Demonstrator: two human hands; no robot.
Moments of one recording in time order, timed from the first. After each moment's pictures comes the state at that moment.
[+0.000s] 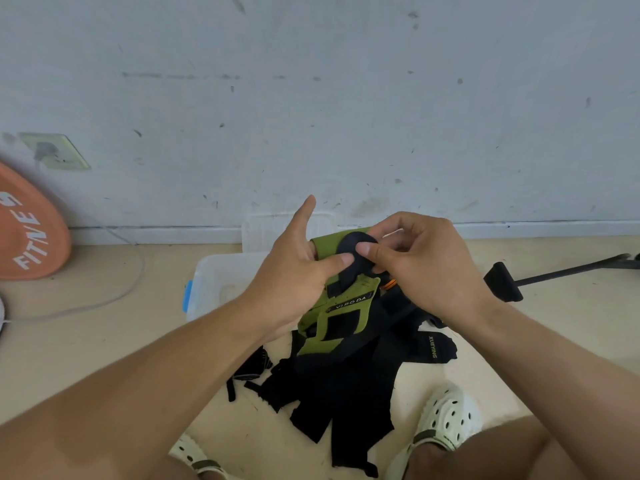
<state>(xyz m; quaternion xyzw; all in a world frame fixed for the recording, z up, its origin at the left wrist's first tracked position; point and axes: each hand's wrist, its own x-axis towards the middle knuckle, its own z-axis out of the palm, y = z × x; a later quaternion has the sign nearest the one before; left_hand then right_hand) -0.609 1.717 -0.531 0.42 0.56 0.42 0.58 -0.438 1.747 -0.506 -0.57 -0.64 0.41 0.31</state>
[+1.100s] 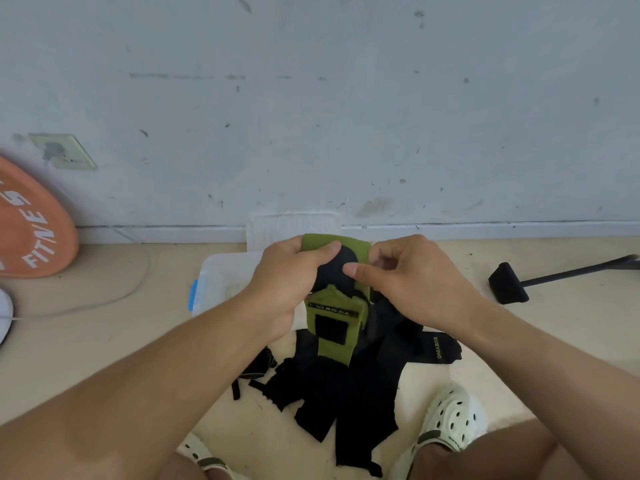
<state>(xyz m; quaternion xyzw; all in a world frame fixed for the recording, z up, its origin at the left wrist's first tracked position) -0.617 1.719 -0.536 0.30 0.63 0.43 0.57 -0.441 1.745 -0.519 -0.56 -0.72 0.37 0.17</state>
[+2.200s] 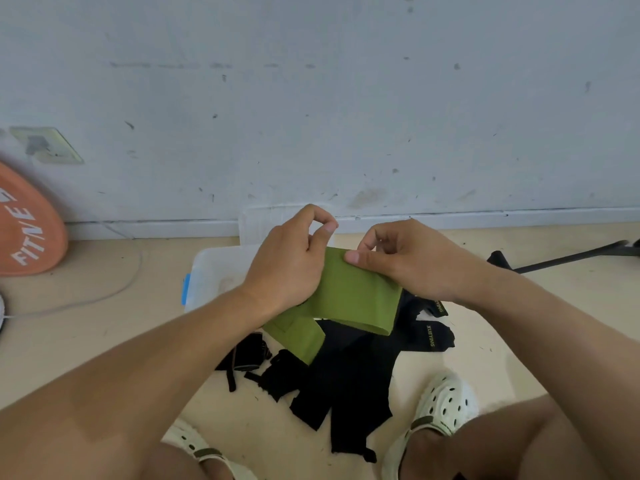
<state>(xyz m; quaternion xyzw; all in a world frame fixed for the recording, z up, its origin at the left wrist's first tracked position) -0.616 1.732 -0.553 0.61 0.65 0.34 0.31 -0.424 1.762 -0.508 -0.52 -0.73 0.44 0.10</state>
